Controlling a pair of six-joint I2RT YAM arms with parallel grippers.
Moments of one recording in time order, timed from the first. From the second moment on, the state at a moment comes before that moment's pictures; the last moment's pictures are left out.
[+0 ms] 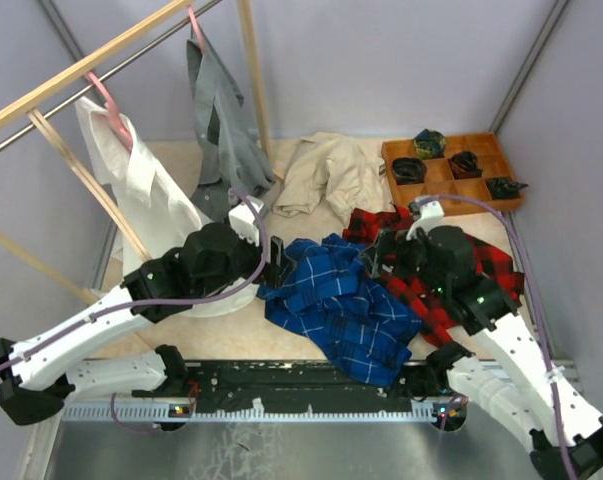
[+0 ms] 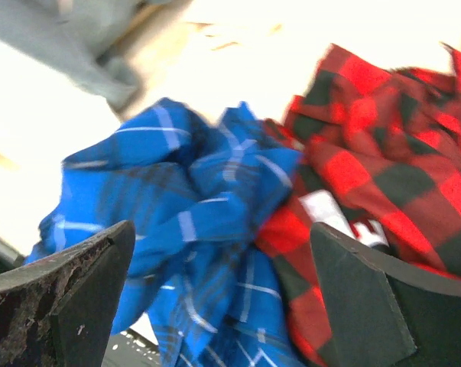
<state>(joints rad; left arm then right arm) -1.03 0.99 1.08 -0.52 -0.26 -0.40 0.45 0.69 0.77 -0.52 -0.07 0.37</state>
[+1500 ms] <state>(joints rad) -1.03 0.92 0.95 -0.57 -0.36 -0.49 1.03 0.65 0.52 -0.24 0.13 -0.55</state>
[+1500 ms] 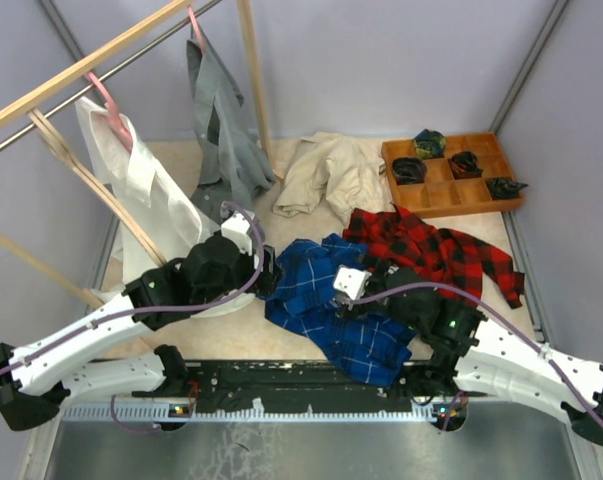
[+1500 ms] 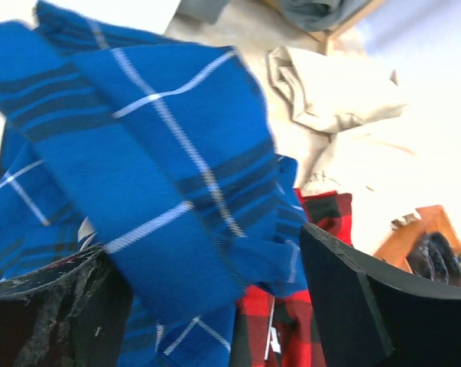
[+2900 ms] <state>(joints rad) -1.03 0.88 0.90 -0.63 -0.46 -0.68 0.74 1.20 0.93 -0.44 0.14 0.48</state>
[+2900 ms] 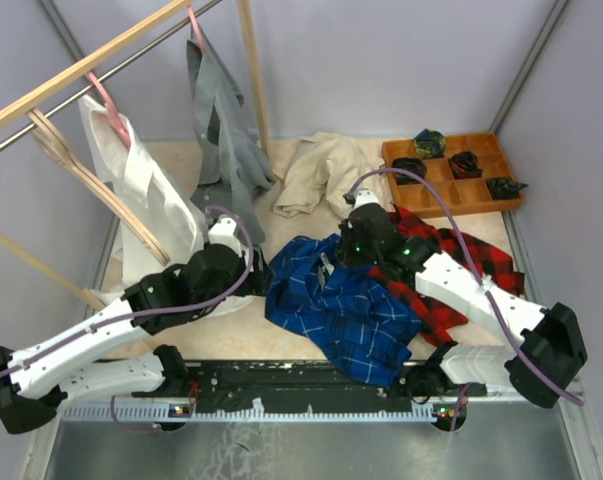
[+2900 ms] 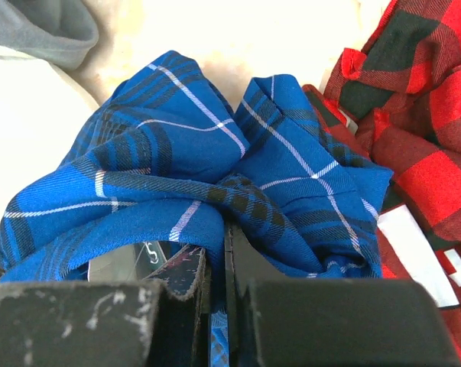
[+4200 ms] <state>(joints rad) -1.14 1.30 0.96 -0.77 -0.77 -1.02 0.73 1.18 0.88 -0.38 0.05 0.57</state>
